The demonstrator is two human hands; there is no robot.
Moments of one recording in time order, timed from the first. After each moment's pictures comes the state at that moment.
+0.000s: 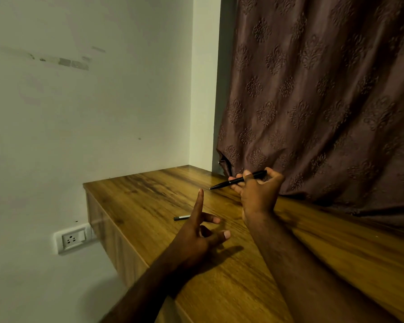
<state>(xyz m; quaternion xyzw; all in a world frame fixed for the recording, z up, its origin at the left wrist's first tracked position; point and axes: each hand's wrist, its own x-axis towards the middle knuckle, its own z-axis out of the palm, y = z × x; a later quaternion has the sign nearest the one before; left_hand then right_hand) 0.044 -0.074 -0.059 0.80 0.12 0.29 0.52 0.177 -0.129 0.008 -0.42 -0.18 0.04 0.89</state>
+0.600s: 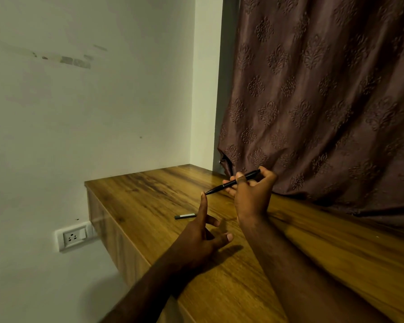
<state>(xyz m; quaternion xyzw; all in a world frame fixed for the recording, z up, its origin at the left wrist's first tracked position) 0.045 -0.074 -0.062 0.85 0.14 0.25 0.44 0.172 -0.118 -0.005 -0.46 -0.23 0.01 0.86</state>
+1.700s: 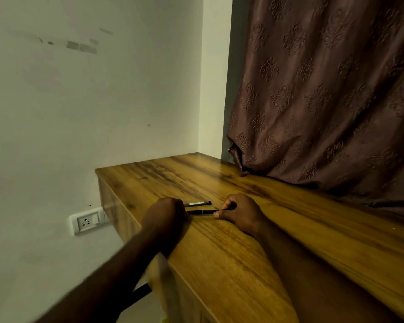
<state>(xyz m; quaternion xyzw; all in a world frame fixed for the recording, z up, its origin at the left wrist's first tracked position) 0.018 0.002 -0.069 0.89 0.35 0.28 0.05 0.197 -0.115 -0.067 -0.79 -0.45 0.07 0.41</state>
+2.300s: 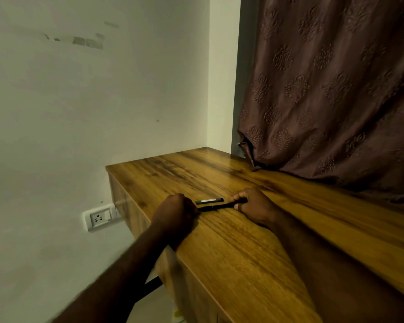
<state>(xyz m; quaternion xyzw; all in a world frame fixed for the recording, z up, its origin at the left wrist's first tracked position) 0.015 0.015 -0.067 0.90 0.31 0.27 0.15 0.210 -0.099 -0.062 -0.79 -0.48 0.10 0.36</state>
